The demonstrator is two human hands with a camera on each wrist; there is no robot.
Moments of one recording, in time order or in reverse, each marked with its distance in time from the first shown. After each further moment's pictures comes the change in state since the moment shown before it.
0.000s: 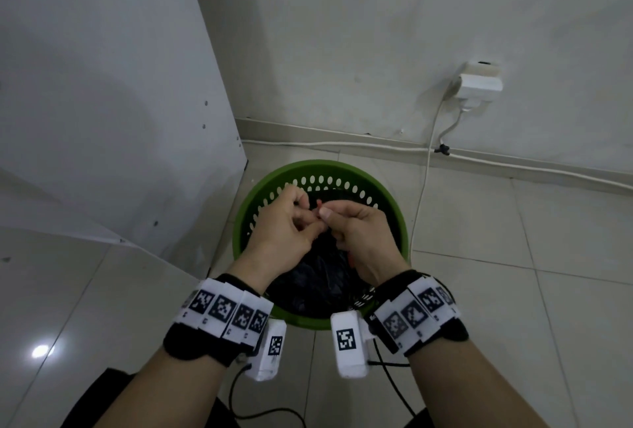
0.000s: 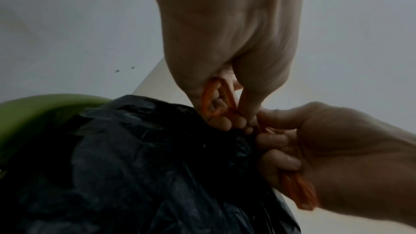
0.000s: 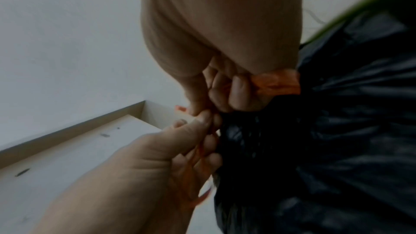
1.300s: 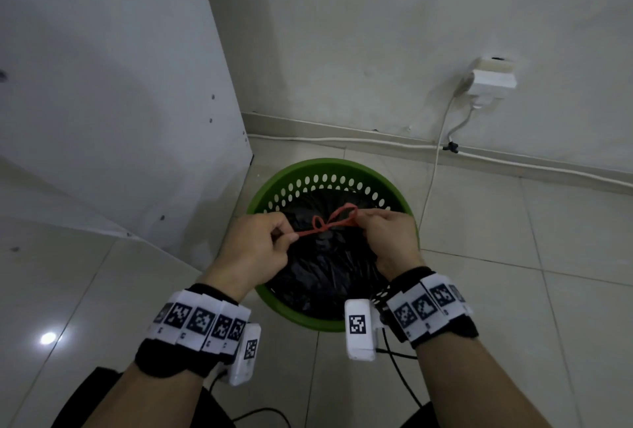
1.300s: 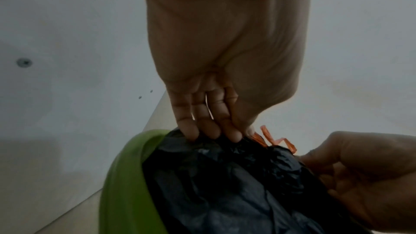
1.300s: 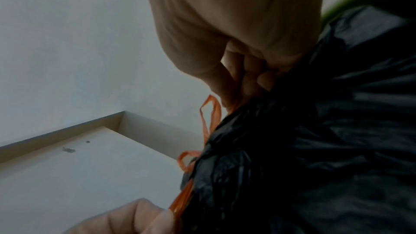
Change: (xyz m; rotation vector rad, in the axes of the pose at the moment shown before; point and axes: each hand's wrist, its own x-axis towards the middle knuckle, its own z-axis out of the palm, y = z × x) left_hand -0.013 -0.038 -0.031 0.332 -0.053 -0.011; right_hand 0.023 0.018 -0.024 -0.185 0.296 0.102
